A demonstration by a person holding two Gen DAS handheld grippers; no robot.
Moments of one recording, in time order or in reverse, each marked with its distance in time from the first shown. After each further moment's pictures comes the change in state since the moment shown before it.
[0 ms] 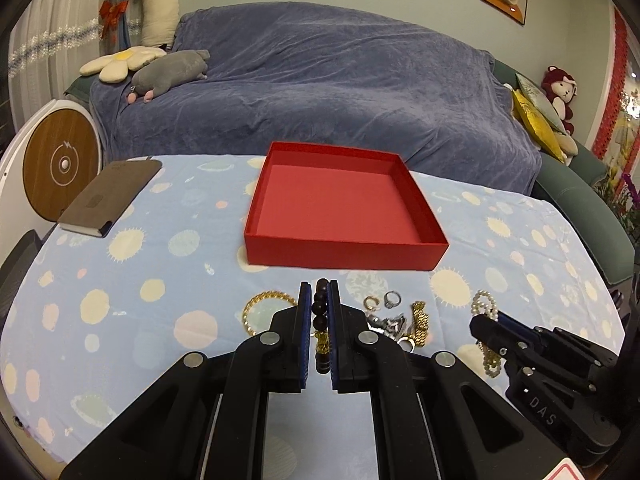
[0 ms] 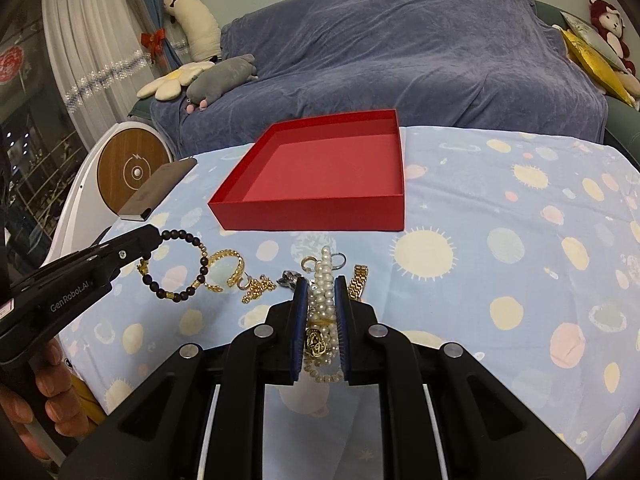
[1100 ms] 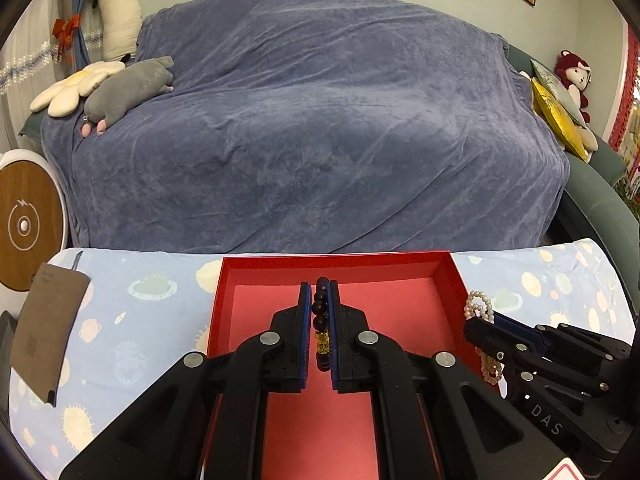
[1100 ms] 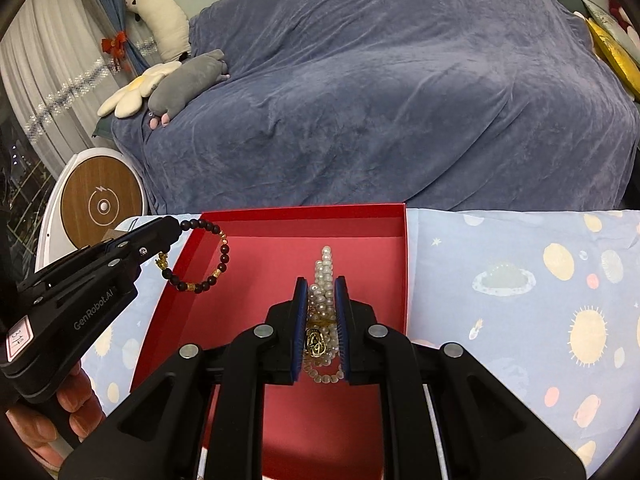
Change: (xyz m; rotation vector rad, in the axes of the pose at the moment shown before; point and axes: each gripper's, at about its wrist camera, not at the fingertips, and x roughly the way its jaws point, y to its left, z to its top) left arm 0.200 0.003 0.175 0.061 0.070 0.011; right arm 0.179 -0.055 0.186 0.047 0.115 -0.019
